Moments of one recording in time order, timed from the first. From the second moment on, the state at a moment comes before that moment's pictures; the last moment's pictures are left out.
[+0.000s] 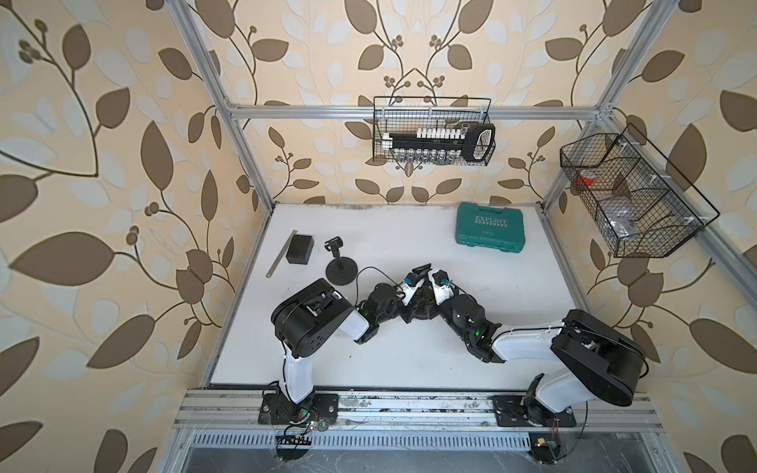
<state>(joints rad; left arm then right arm) -0.73 1.89 0.59 0.98 0.26 -0.03 0.83 1.53 0.43 0.90 0.34 0.06</state>
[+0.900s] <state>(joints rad) -0.73 1.90 0.61 0.97 0.25 0.04 0.36 1.40 0.49 0.51 -0.55 -0.12</state>
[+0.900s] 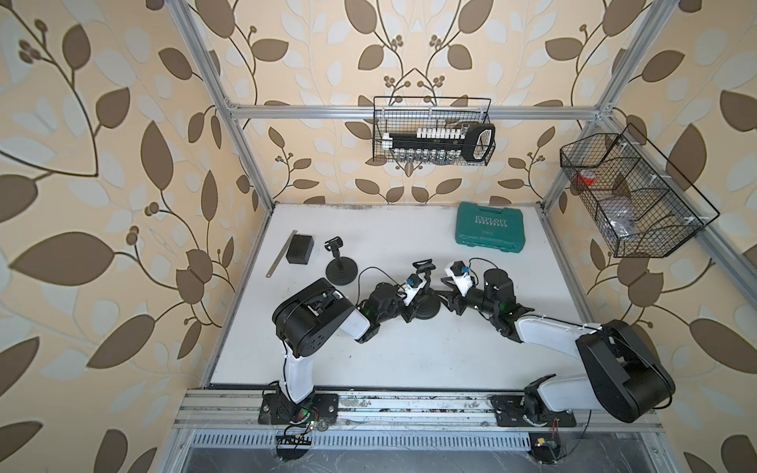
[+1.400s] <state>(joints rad) -0.73 1.91 0.61 0.98 0.25 0.04 0.33 1.58 0.71 0.39 -0.87 -0.23</state>
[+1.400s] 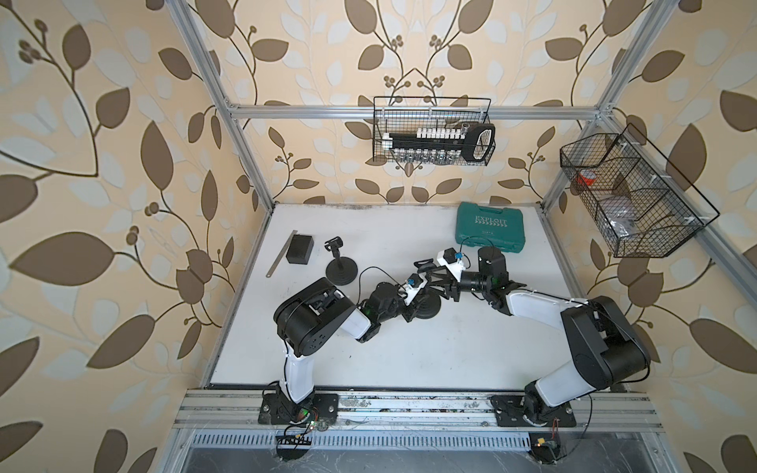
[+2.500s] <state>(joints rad) -0.73 1.90 0.62 0.97 0.25 -0.01 0.58 1.54 0.46 0.88 -0.20 -0.08</state>
